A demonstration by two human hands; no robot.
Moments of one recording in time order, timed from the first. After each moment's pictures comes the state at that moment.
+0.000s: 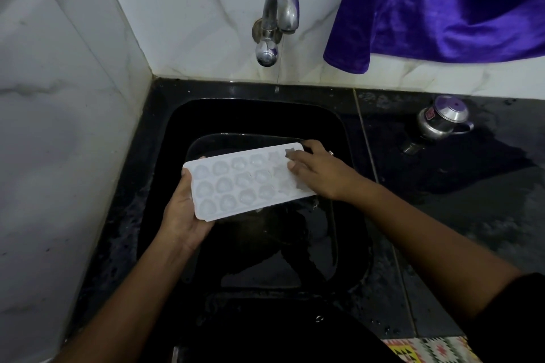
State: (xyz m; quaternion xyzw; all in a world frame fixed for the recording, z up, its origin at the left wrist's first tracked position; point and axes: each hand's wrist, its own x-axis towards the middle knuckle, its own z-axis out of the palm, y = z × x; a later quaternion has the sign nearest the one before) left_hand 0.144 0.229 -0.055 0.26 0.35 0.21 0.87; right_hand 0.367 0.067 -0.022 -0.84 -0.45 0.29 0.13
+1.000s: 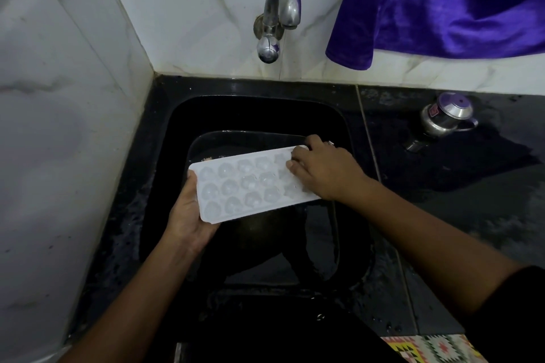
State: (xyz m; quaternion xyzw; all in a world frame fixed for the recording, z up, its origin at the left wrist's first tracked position) left_hand 0.141 0.220 -0.055 0.28 0.35 0.21 0.87; right_hand 0.361 0.072 -0.020 -0.87 -0.46 0.17 0.02
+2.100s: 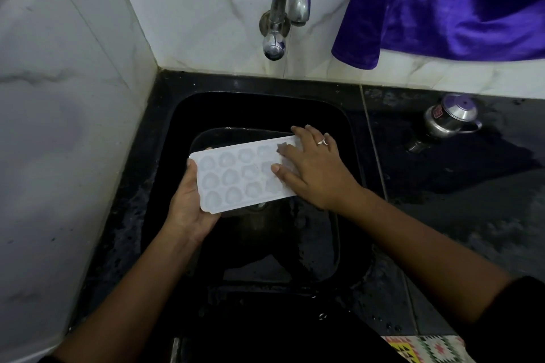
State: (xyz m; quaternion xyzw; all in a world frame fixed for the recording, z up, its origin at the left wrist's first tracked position) left_hand 0.147 0.224 -0.048 0.27 0.34 0.22 0.87; right_hand 0.335 0.077 -0.023 -0.85 -0.52 0.09 0.07
